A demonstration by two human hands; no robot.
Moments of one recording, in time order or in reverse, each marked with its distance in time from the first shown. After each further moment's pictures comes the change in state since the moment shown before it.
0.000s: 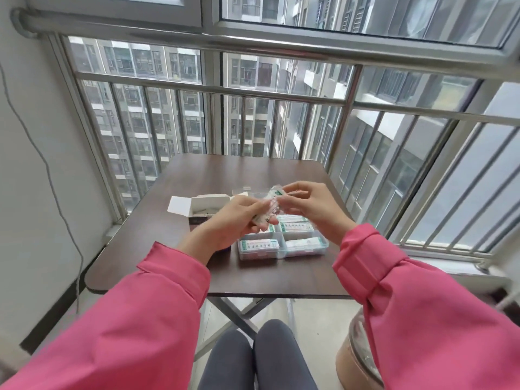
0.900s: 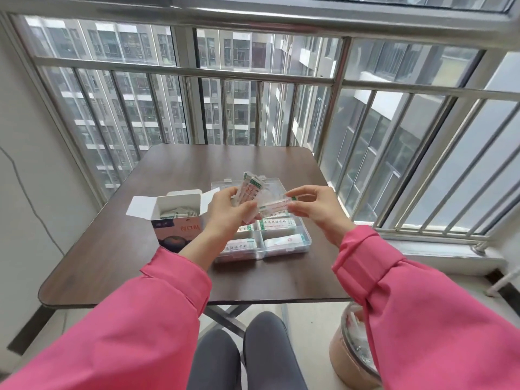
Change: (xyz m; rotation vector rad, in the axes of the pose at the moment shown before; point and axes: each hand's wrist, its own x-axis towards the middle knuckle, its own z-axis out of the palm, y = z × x) left_hand 0.055 -0.033 0.030 0.122 0.419 0.146; right_hand 0.020 0.051 -0.060 -0.039 0.152 0.125
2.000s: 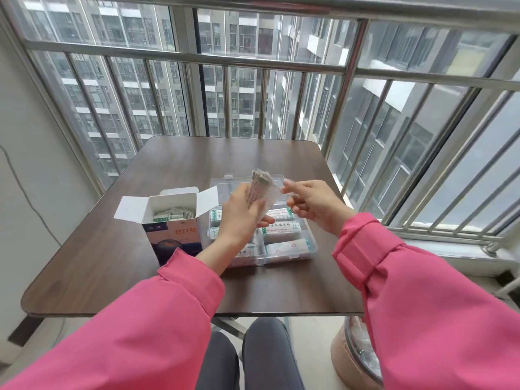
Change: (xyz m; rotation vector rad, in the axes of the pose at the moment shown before) left_hand 0.020 -0.016 0.024 0.100 -0.017 0.068; right_hand 0.041 -0.002 0.008 0.085 -0.152 0.224
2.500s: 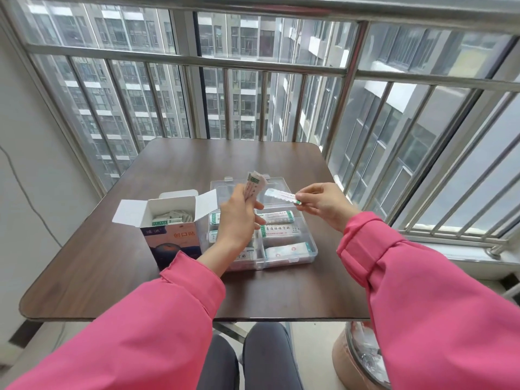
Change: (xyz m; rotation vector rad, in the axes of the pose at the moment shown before) left_hand 0.007 -0.003 0.002 0.173 0.095 0.038; right_hand 0.022 0.012 -0.026 0.065 0.089 -0.013
